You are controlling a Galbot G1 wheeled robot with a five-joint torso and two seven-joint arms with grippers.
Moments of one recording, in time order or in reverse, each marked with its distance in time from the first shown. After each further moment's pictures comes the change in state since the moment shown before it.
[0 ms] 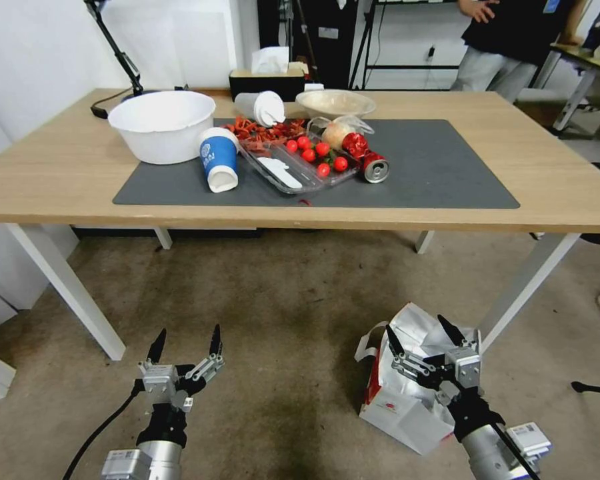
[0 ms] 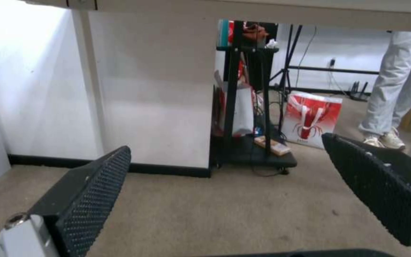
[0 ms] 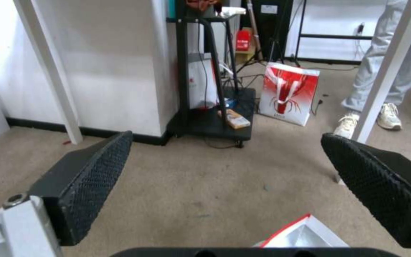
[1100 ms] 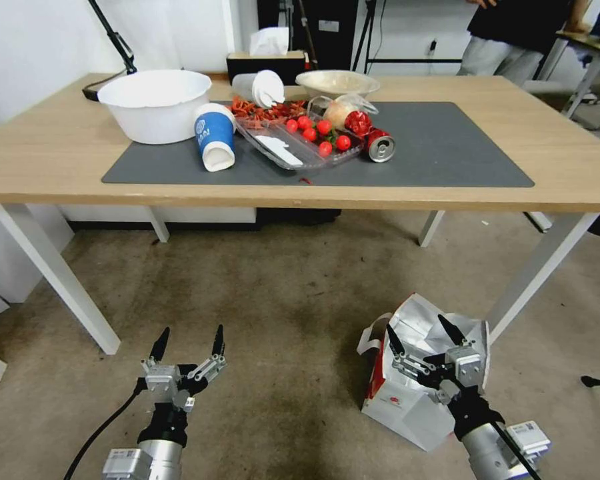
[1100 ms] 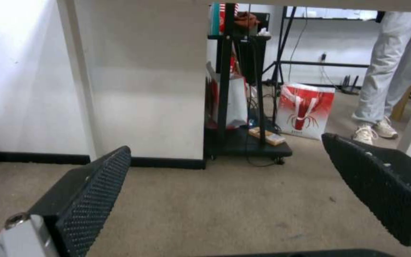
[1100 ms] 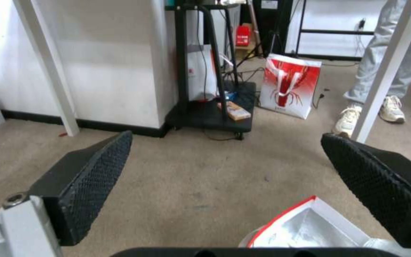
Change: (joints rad) left arm -0.005 0.003 -0.005 0.013 0.008 -0.005 0.036; right arm 0.007 -0.005 0.004 -0.005 0.006 -0.001 0.000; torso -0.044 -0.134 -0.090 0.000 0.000
